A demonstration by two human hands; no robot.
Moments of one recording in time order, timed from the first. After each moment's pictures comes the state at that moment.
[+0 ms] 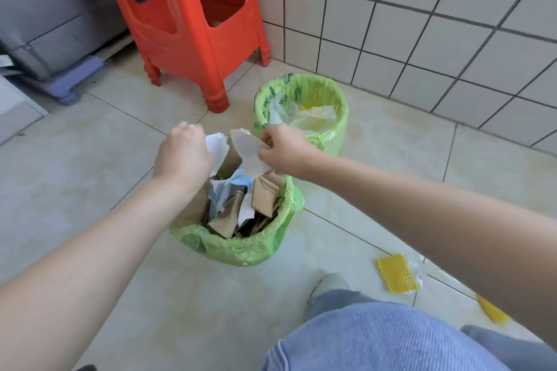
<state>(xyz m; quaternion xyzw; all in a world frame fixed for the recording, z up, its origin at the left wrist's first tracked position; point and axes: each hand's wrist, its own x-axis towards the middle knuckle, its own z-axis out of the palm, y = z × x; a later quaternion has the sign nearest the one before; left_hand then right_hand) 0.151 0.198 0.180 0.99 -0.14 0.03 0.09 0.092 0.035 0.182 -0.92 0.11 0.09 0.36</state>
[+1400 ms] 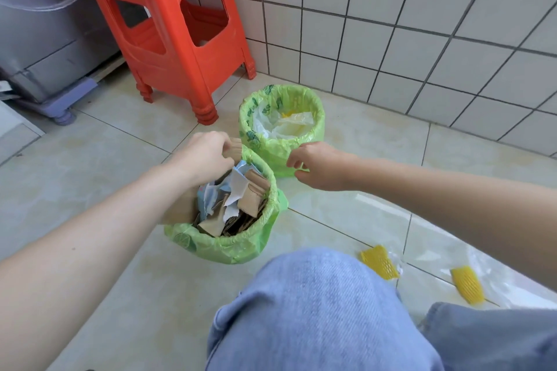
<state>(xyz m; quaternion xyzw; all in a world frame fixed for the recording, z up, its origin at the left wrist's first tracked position) 0.127 0.164 0.212 0.95 -0.26 -0.12 0.10 0.016 -0.035 0.195 -0.98 -0.01 0.13 0.16</state>
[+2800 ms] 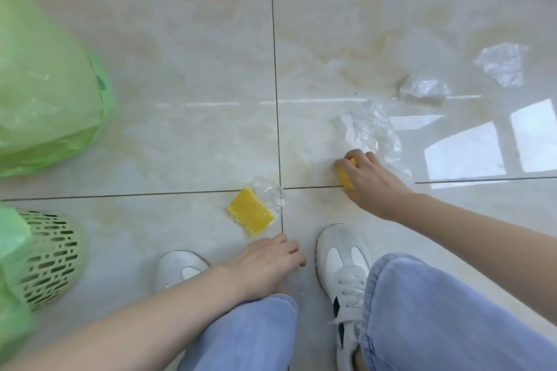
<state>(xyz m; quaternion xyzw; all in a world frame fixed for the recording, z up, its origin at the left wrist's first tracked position) -0.138 -0.044 -0.078 0.54 -0.75 -0.39 -0.07 -0.294 -0.246 -0.071 -0.91 0.32 0.20 0.15</state>
